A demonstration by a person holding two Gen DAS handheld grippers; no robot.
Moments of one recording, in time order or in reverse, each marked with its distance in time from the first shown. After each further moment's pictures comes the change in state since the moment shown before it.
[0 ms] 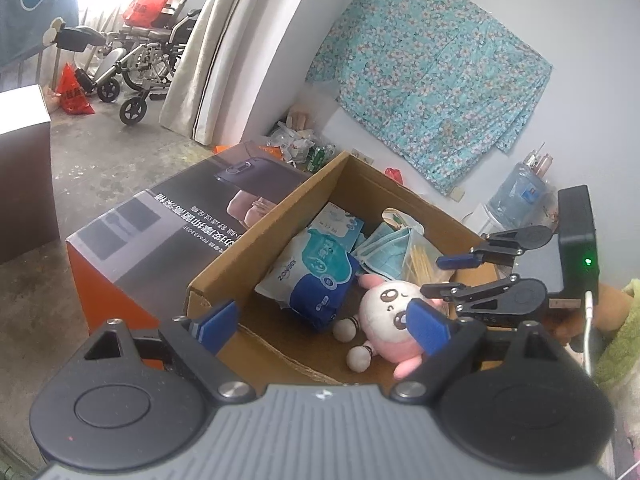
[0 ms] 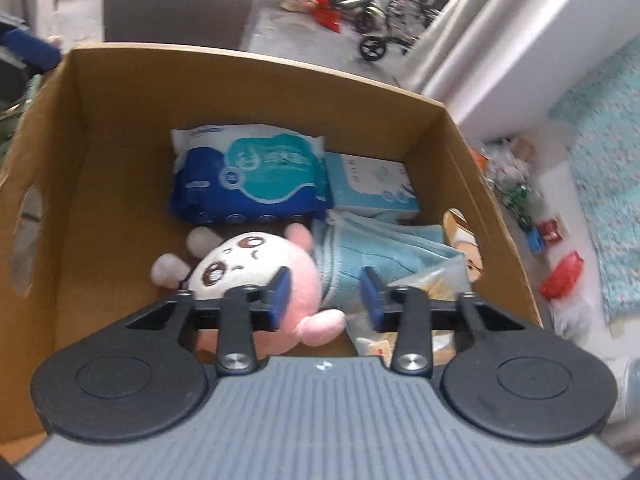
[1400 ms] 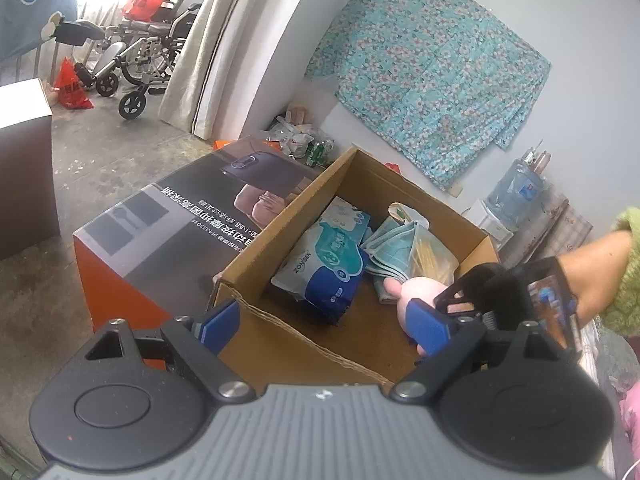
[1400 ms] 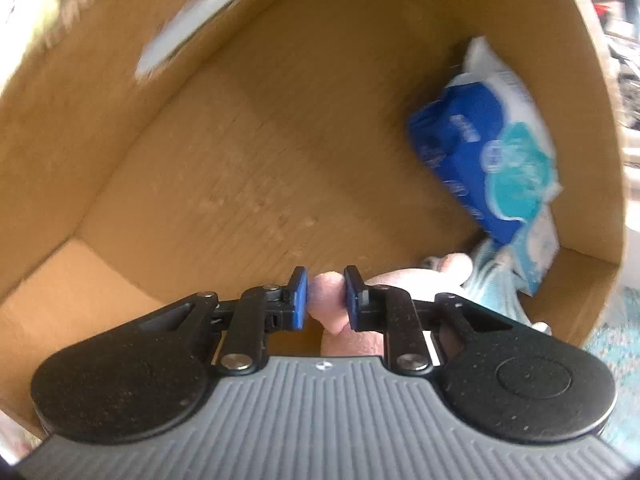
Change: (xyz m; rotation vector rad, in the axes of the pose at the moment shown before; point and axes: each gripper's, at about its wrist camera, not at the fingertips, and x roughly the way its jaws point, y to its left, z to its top) left arm -0.007 0.020 0.000 -0.007 0.017 -0.013; right arm 0.029 0.125 -0.001 -0.858 0.366 0.183
